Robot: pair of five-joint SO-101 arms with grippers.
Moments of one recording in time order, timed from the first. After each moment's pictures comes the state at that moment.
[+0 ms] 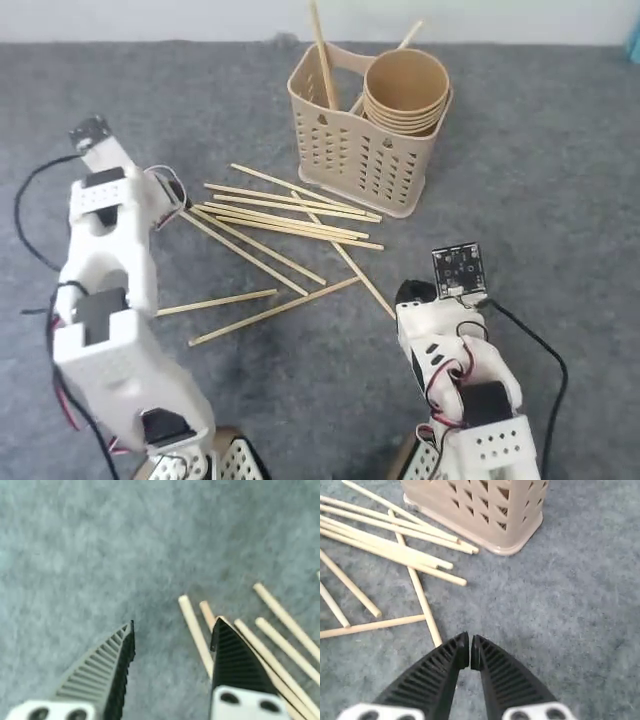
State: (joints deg) left arm -23.5 20.1 11.9 55.2 22.7; right arm -16.1 -98.3 95.8 50.6 -2.2
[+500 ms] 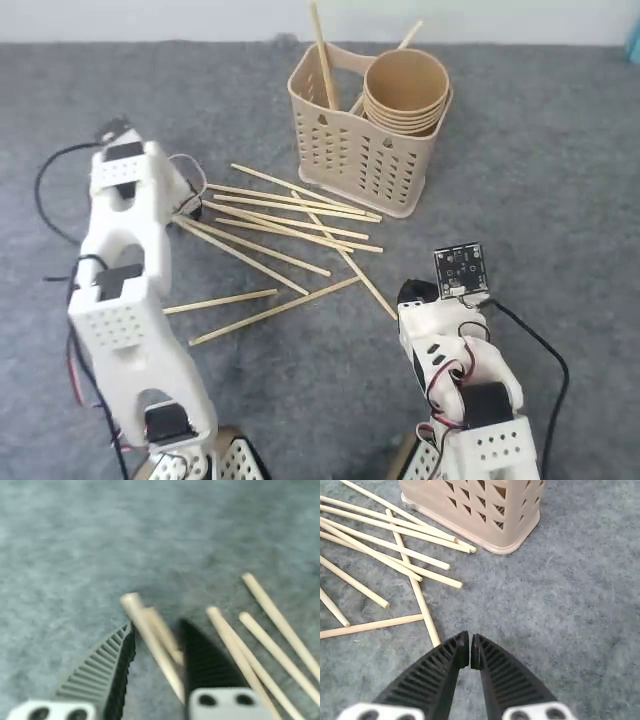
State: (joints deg) left arm -20.1 34.9 -8.0 72.5 30.1; right arm -15.6 -99.4 95.8 51.7 -2.2
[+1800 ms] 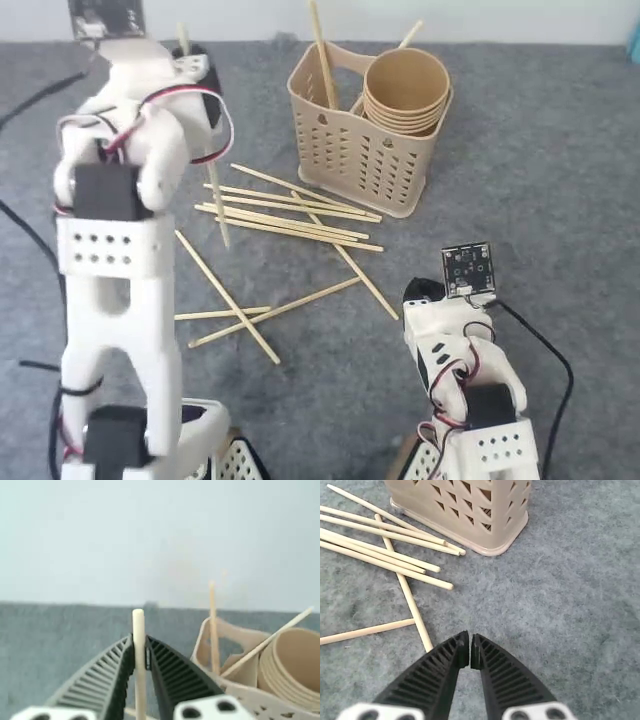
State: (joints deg) left arm -1.9 -18.9 -4.9 59.9 11.5; right arm -13.5 -99.8 95.8 51.7 -2.2
